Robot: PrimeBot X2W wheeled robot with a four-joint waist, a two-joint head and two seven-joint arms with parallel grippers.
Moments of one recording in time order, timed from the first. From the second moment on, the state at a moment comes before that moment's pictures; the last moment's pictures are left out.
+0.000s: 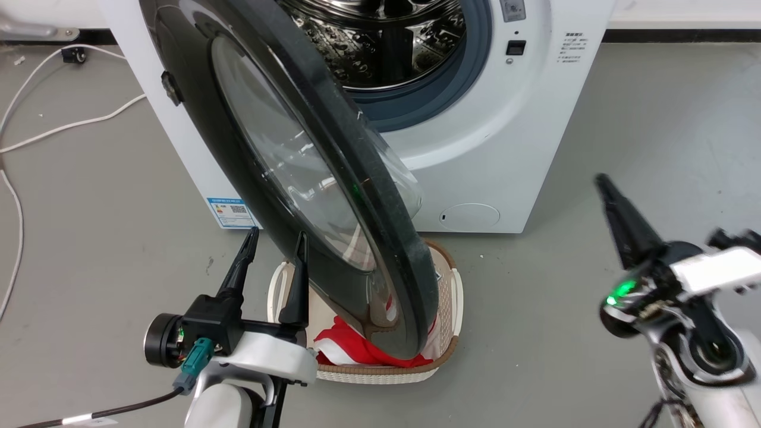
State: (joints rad) left arm -0.16 0.05 -0.15 0.13 -0.14 -0.04 -0.26; right arm -0.33 -0.23 0.18 0.20 1.81 0.13 0.13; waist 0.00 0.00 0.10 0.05
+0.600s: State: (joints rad) left arm -0.12 0.05 -0.11 0.14 -0.14 -0.04 -0.26; right arm -0.05 -0.22 0.06 0.07 1.48 0.13 -0.16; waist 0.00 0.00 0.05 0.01
